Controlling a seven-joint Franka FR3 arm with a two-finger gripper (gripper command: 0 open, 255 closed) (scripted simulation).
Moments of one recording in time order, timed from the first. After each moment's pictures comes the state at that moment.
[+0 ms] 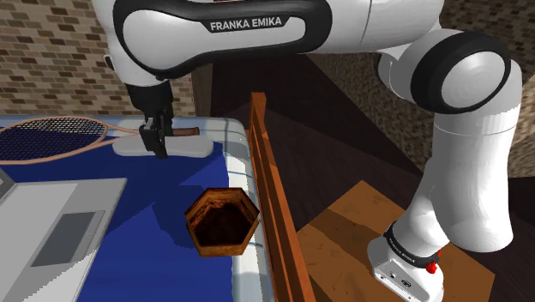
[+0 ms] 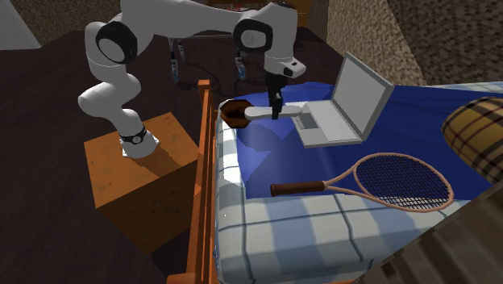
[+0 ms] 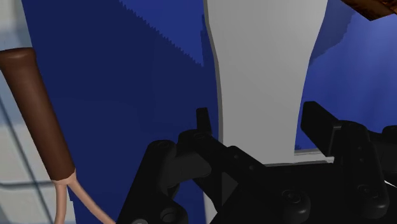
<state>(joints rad) 0.52 0.47 0.32 -1.29 -0.17 1.73 -0.18</state>
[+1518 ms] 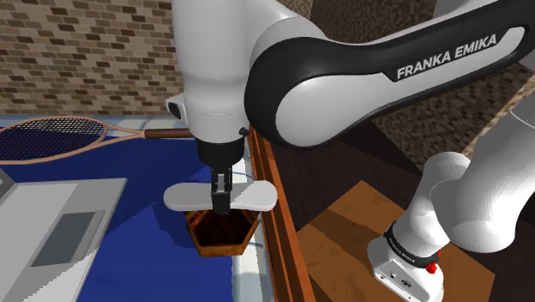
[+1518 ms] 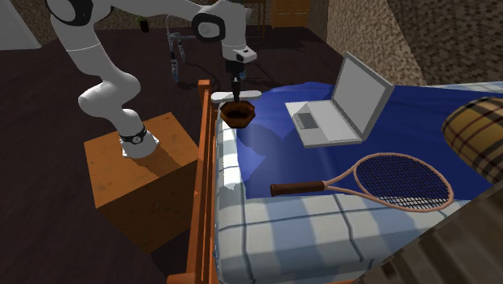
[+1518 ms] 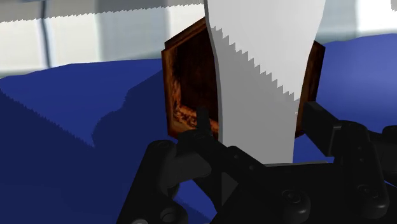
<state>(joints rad) 0.54 -0.08 0.40 -2.03 0.01 1.94 -0.08</state>
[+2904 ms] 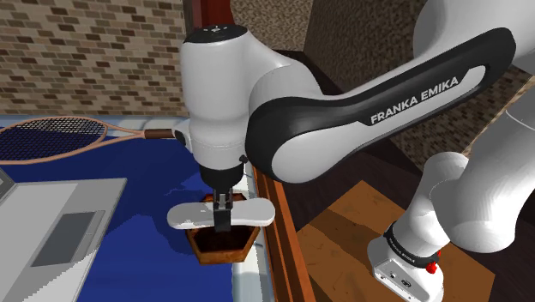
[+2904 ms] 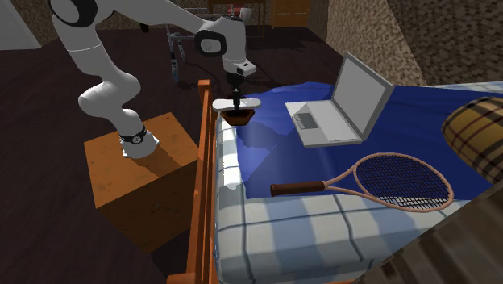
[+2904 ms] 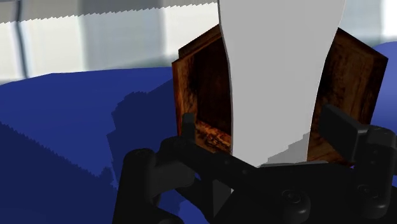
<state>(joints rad) 0.54 -0.05 0.41 -2.12 0.00 2.07 -0.06</state>
